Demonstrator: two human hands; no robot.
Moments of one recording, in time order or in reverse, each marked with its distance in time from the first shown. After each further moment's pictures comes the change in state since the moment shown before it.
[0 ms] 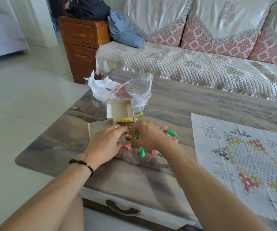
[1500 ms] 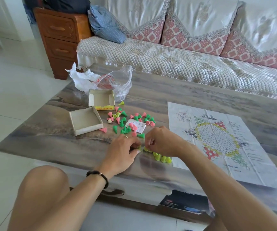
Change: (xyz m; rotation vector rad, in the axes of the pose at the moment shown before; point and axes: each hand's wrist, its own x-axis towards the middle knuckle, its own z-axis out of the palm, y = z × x) left_hand -0.042 0.099 0.048 -0.339 -0.009 0.026; right_hand -0.128 0.028 -0.026 -0.088 -0.051 0.070
